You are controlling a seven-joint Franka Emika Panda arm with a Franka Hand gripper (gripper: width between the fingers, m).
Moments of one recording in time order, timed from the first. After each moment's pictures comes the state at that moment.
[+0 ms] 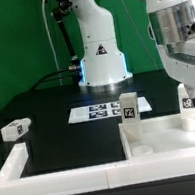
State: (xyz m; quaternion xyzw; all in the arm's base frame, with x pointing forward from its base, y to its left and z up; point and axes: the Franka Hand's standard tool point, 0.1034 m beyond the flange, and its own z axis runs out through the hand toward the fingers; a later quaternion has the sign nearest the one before) arm 0.628 0.112 0.076 -0.76 0.64 0.03 0.06
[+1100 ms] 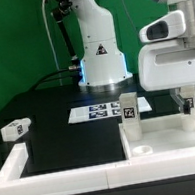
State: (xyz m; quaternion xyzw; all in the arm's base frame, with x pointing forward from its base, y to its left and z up) arm 0.632 0.122 0.076 -0.98 0.20 -0.03 0.02
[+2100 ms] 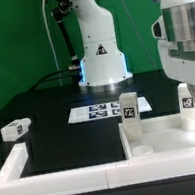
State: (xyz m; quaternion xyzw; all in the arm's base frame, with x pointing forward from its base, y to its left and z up) arm 0.630 0.118 0.074 -0.73 0.68 0.03 0.05
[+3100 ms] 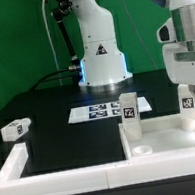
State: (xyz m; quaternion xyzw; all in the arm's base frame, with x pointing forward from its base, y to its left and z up) arm 0.631 0.135 0.071 -0.84 0.54 -0.02 0.06
